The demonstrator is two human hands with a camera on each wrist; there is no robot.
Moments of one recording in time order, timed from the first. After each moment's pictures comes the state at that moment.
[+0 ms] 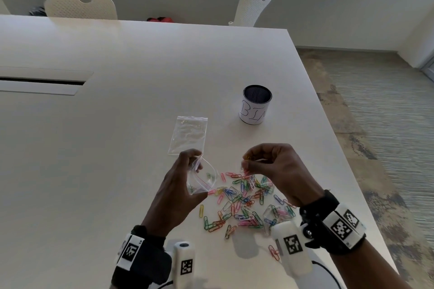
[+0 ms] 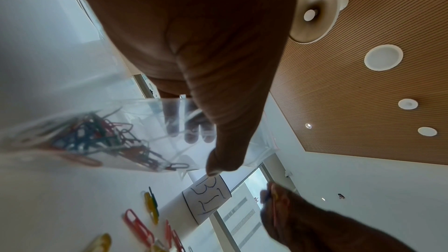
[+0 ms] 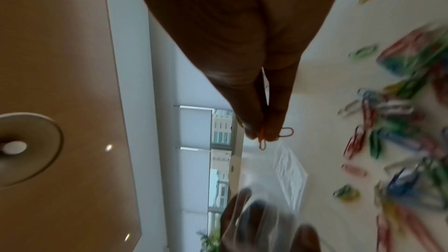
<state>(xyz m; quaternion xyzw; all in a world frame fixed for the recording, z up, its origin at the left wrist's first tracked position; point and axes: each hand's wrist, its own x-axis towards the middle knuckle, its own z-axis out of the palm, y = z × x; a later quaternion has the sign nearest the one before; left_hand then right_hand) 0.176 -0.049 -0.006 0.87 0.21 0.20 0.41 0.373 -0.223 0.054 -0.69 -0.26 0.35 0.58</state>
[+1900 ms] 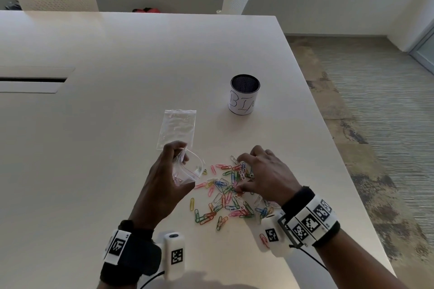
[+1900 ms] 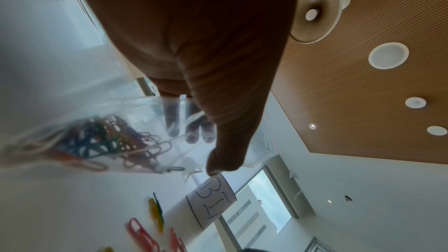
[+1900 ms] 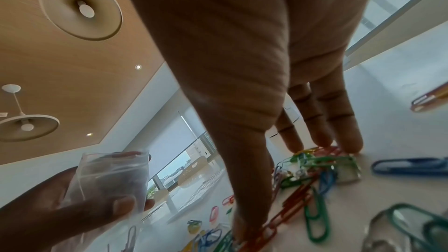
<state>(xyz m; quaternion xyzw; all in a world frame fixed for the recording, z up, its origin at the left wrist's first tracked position) 0.180 -0.043 -0.010 0.87 0.21 0.20 0.39 0.375 -0.228 0.019 -0.88 -0.43 0.21 0.05</state>
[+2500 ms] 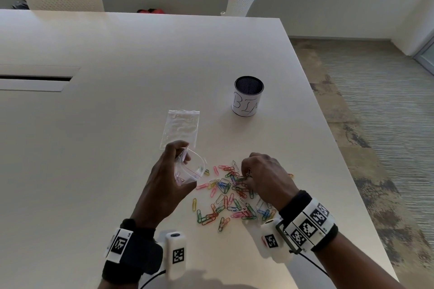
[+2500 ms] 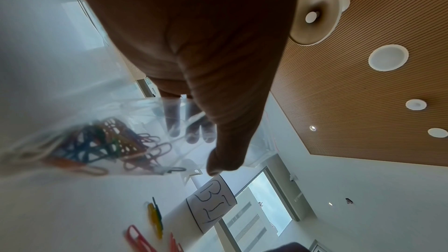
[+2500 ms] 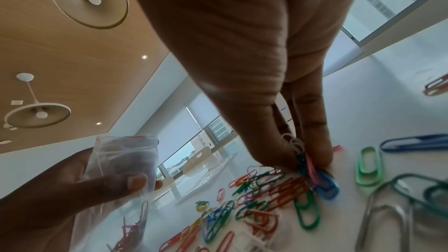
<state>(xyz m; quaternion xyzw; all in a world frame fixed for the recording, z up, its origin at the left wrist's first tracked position) 0.179 -0.040 -0.011 0.87 0.21 0.20 0.40 0.367 -0.223 0.013 -0.87 -0.44 0.16 0.12</state>
